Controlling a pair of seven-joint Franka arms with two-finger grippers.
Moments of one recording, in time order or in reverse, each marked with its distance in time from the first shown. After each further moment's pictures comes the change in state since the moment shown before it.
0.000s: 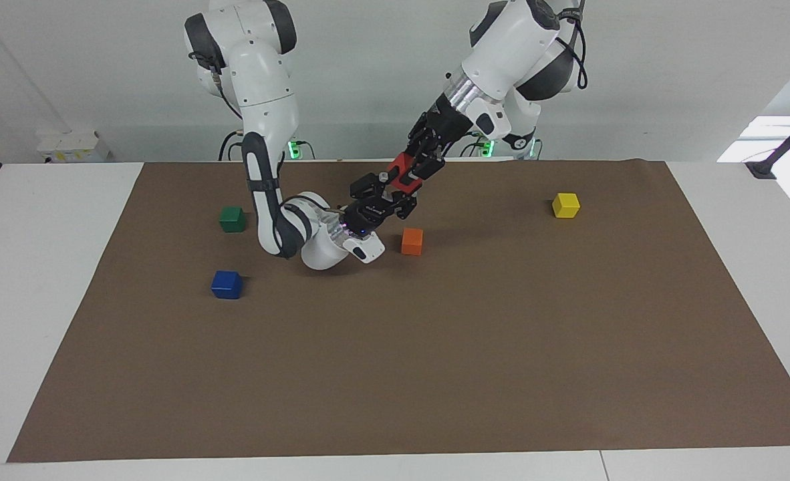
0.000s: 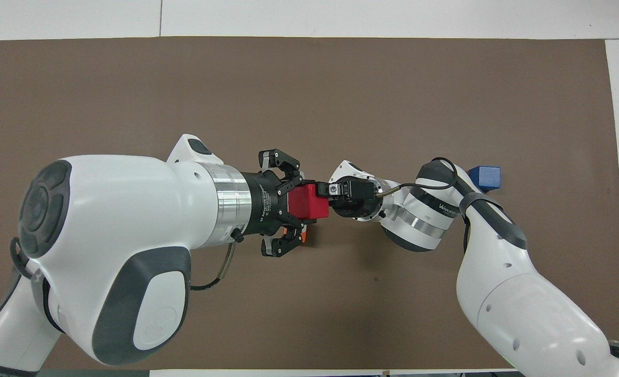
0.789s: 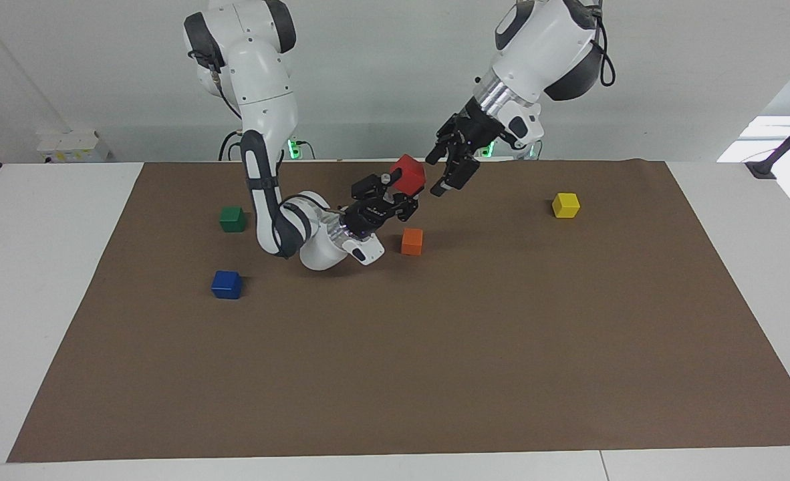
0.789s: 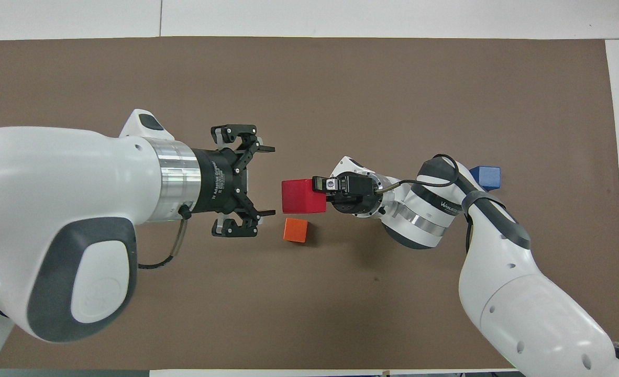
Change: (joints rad) left arm 0.119 -0.009 0.028 0.030 0.011 -0.088 0.155; right arm -0.003 -0.016 -0.001 0.016 0.000 0.045 0.009
